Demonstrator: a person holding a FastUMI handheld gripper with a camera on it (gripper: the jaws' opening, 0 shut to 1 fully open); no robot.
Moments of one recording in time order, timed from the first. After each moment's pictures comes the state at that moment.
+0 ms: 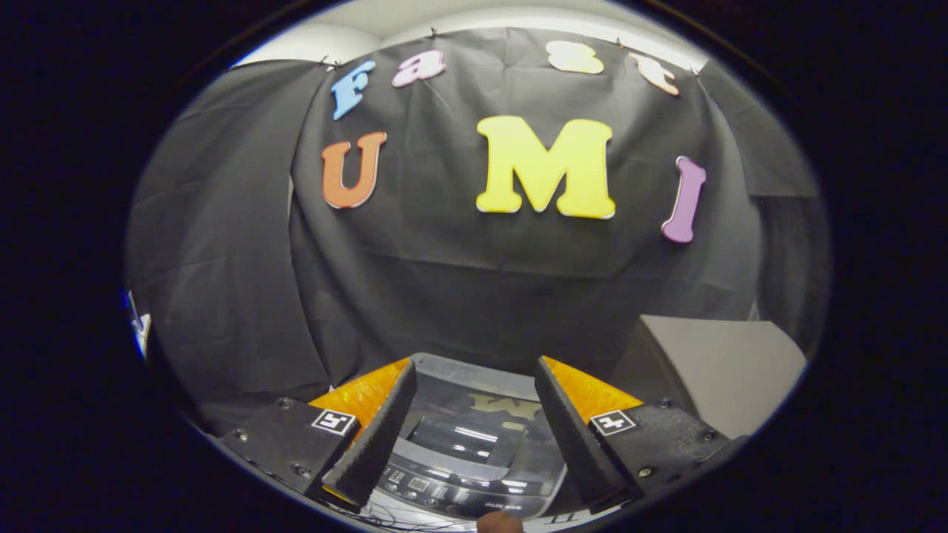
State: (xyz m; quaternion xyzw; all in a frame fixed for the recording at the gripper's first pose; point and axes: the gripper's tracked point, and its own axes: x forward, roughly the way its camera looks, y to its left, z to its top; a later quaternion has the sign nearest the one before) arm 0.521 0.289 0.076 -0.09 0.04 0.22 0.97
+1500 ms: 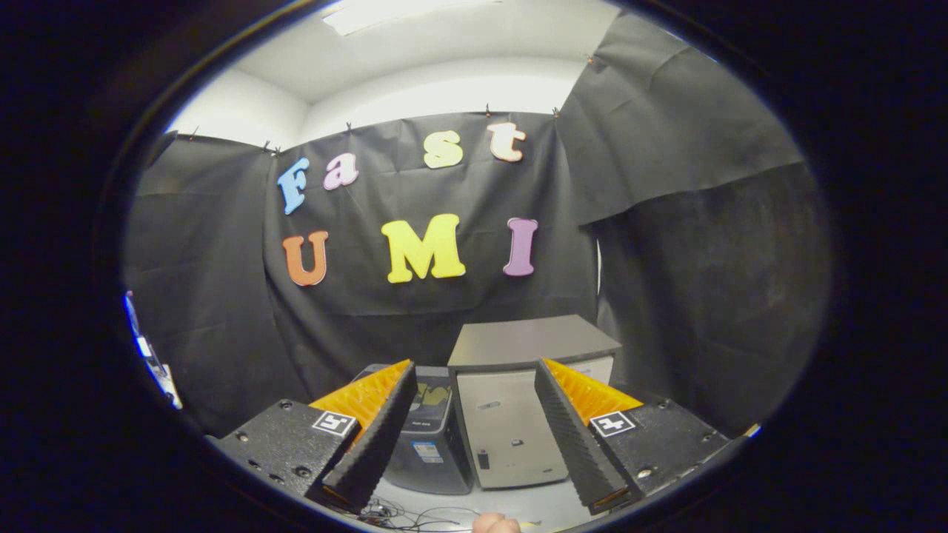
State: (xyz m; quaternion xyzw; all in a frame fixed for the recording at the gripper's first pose) arm 0.172 -0.032 0.140 0.03 -0.02 0.10 0.99
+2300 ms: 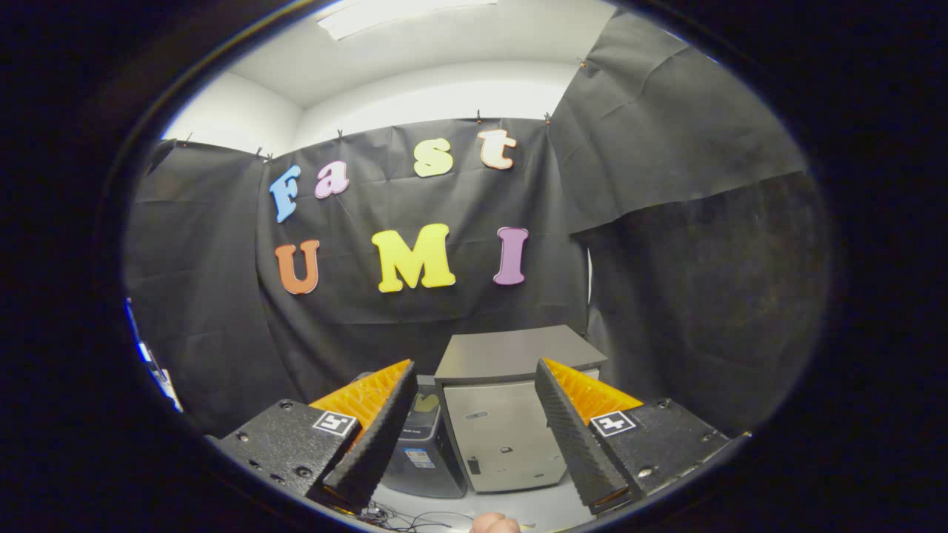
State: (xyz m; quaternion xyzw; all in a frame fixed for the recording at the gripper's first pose) arm 0.171 -0.048 0.180 0.03 -0.04 0.09 1.00
